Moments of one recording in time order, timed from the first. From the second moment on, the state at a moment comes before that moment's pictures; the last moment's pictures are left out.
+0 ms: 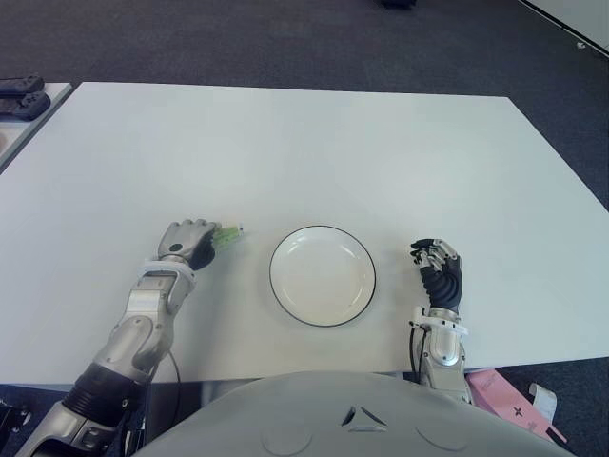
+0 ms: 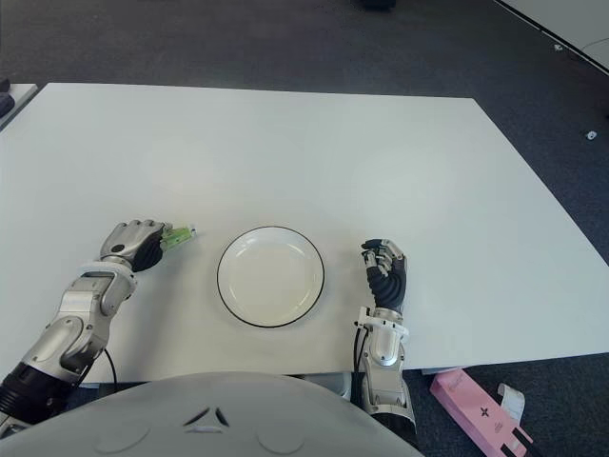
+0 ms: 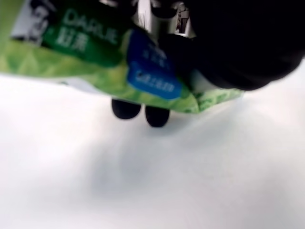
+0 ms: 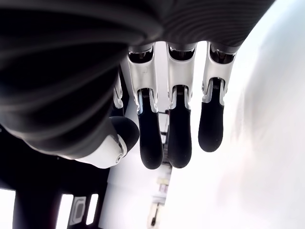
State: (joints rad) left arm 0.19 0.55 -0.29 -0.15 1.00 0.31 -0.19; right arm 0.34 -0.02 -0.09 0.15 -0.18 -0.45 -0.27
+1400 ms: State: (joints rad) left arm 0.07 0.46 -0.22 -0.15 0.90 0.05 0.23; right arm 0.29 -0.01 -0.09 0.20 -0.18 -0.49 -0.28
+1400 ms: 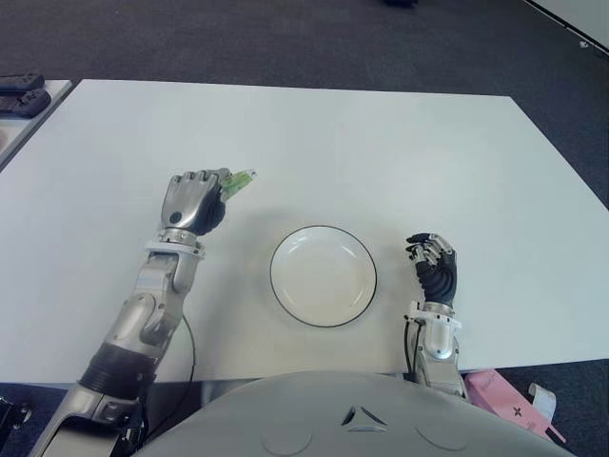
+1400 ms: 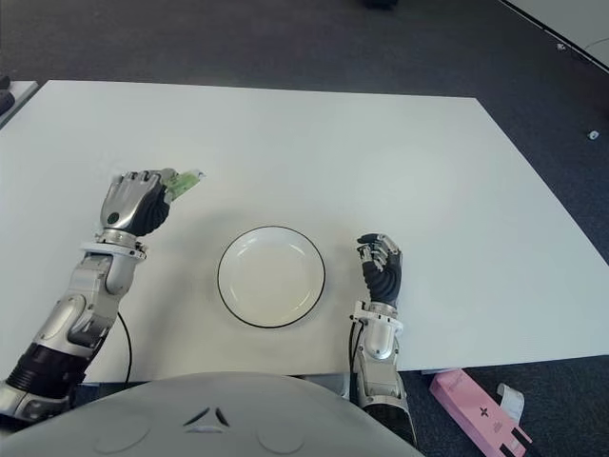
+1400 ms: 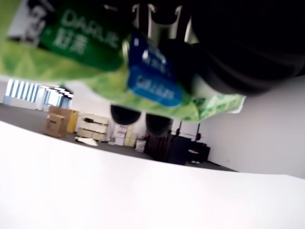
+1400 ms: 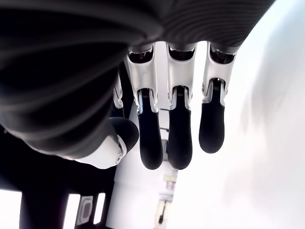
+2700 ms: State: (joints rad) left arm -0.15 0.40 -0.49 0.08 0.80 -0.34 -0.01; right arm 0.27 0.01 -0.08 0.22 -0.19 -0.48 -0.31
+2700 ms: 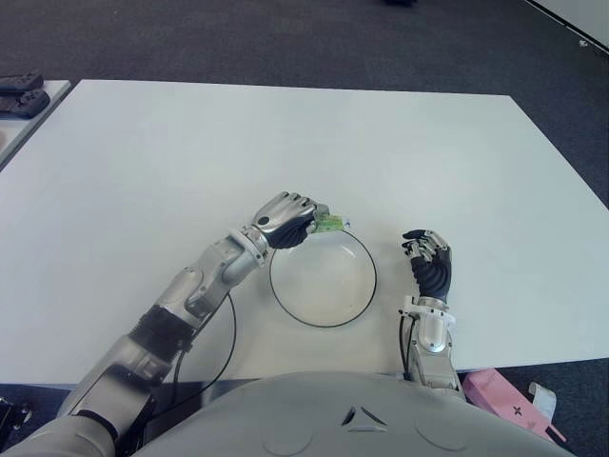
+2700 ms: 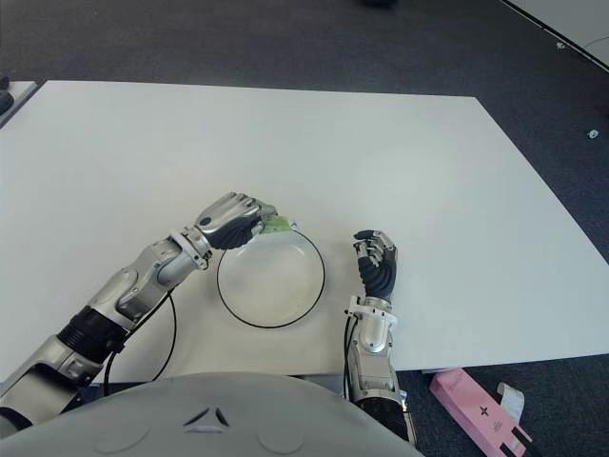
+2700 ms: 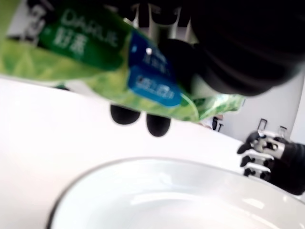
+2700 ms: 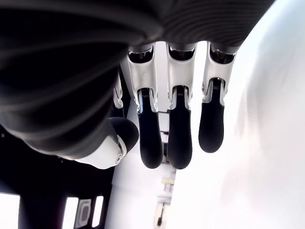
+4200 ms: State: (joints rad) left arm 0.01 0.49 -0.44 -0.19 0.46 -0.30 -0.42; right arm 0.27 0.00 -0.07 0.22 -0.19 -0.47 -0.30
